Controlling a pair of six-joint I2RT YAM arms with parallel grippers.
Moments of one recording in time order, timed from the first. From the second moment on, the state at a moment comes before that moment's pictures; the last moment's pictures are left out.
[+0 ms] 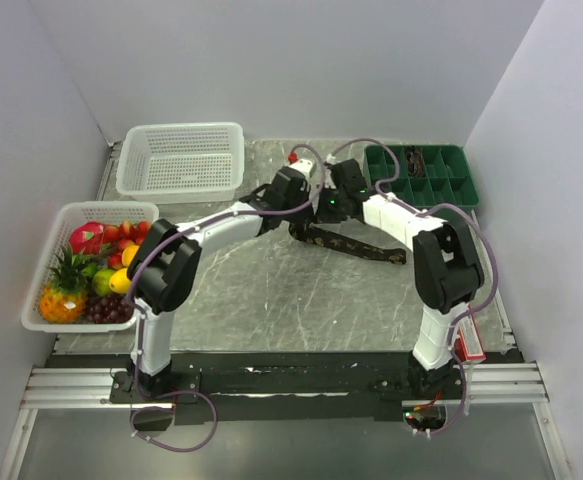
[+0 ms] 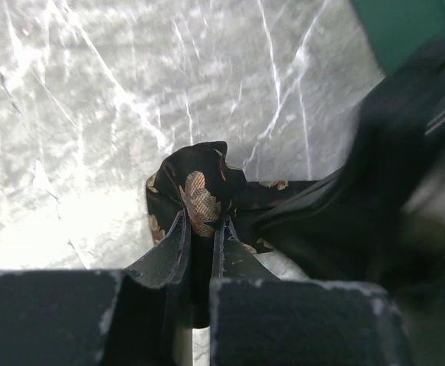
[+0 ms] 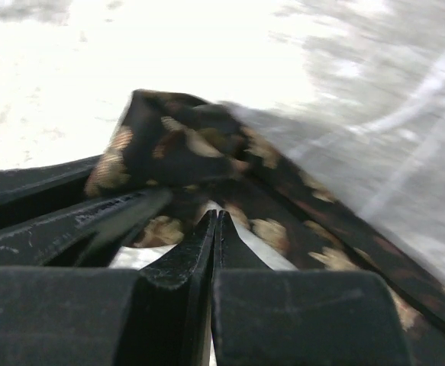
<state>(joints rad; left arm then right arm) -0.68 1.99 1.51 -0.13 -0.10 -0.29 0.43 1.88 1.37 -0.33 -0.16 0.38</state>
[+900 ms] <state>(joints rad) -0.69 2.05 1.53 -0.20 -0.28 -0.21 0.39 2.02 1.35 -0.31 -0.22 0.38</state>
